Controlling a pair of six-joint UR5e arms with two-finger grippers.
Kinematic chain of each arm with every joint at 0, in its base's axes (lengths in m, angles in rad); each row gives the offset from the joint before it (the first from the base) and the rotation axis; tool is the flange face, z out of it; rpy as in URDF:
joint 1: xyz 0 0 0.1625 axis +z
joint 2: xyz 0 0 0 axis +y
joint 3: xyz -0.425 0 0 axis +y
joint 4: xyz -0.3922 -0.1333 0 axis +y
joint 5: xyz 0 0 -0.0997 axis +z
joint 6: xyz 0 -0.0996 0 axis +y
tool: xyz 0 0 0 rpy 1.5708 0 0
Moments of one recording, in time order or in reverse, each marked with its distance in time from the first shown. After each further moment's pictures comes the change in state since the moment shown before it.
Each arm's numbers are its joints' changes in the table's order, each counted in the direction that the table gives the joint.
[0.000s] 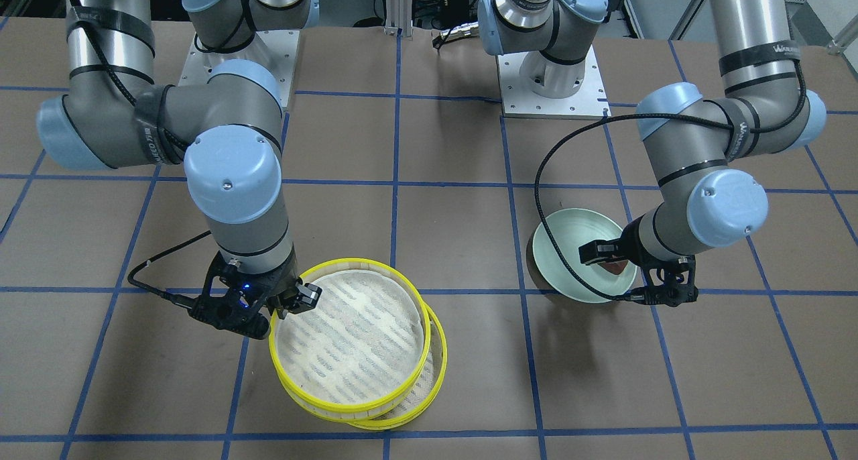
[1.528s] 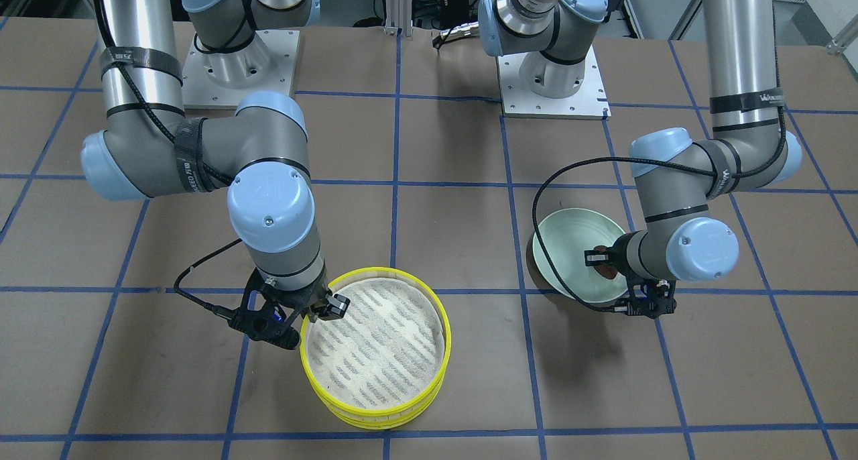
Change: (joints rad) left arm 0.008 0.091 -0.009 0.018 -0.048 0.010; right arm 0.017 -0.062 -0.002 0.020 -0.050 -0.075
